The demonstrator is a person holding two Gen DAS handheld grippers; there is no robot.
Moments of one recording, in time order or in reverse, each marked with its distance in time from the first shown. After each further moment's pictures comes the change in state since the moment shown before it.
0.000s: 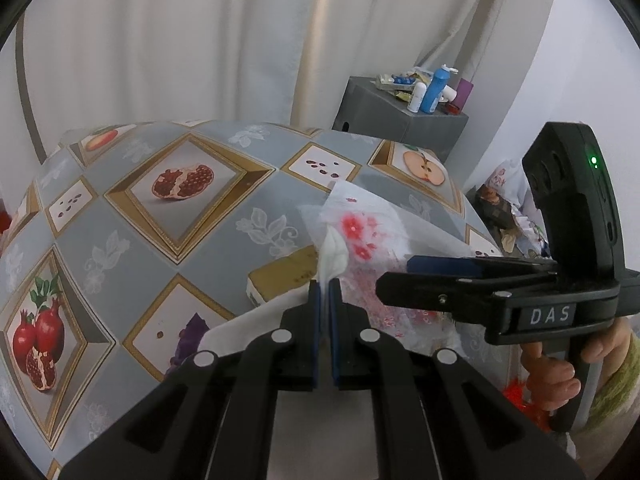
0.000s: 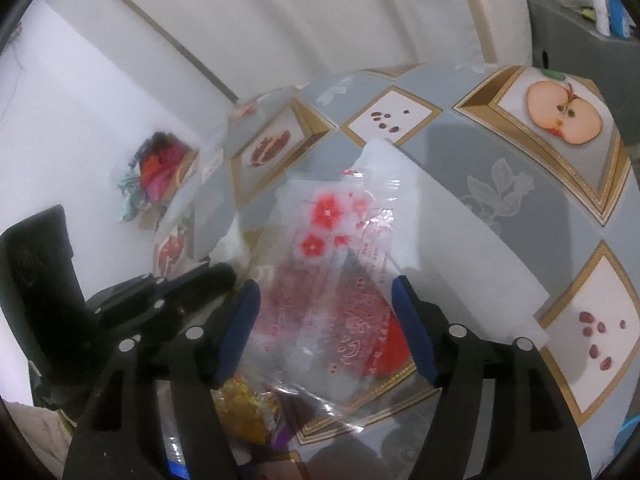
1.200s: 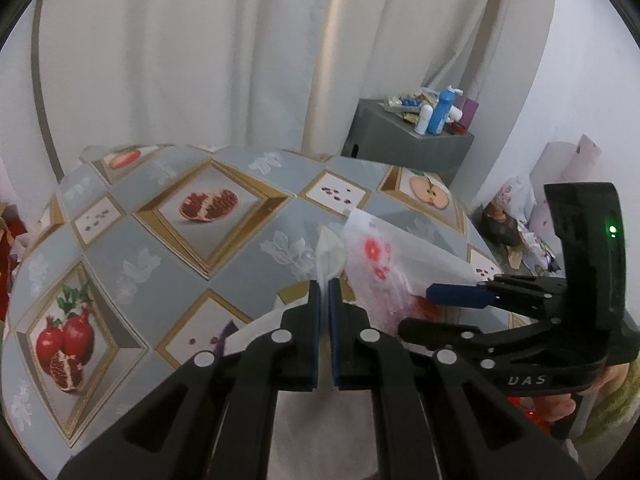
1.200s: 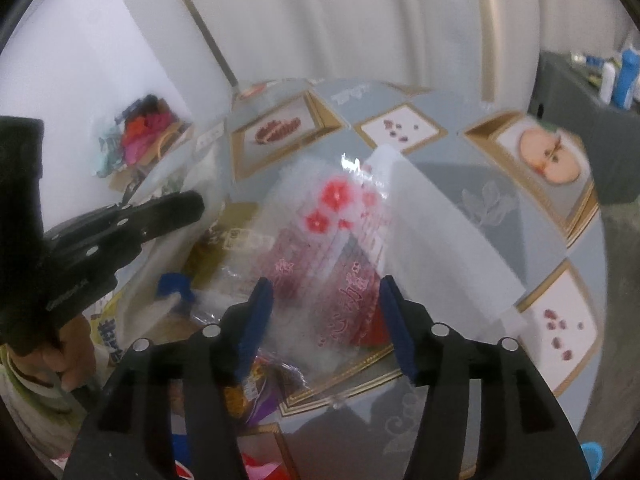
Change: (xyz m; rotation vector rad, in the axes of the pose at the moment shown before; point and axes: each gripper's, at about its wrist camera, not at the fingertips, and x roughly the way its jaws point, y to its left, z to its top) left arm -0.023 0.004 0.003 -0.008 -0.069 0.035; right arm -0.015 0.023 -0.023 -0.184 -0.016 -0.163
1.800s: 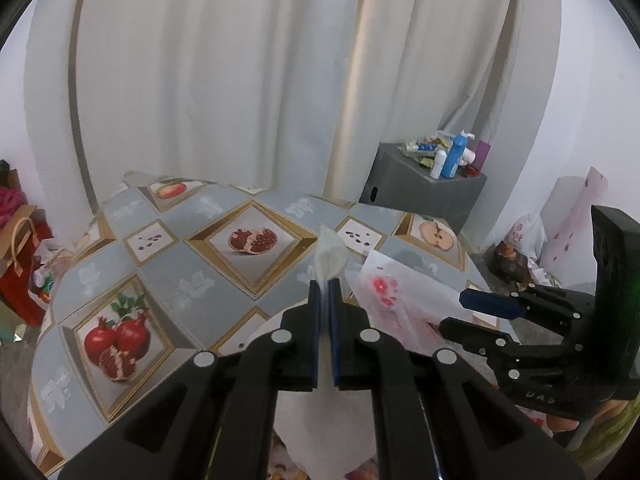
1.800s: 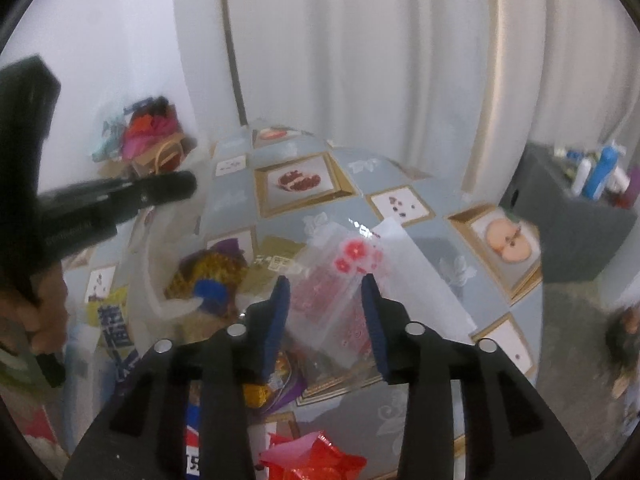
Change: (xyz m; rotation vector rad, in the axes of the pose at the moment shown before) left arm -0.061 0.010 -0.001 -0.043 -0.148 0.069; right arm -0.054 0.044 -0.007 -0.190 -0.196 -0.141
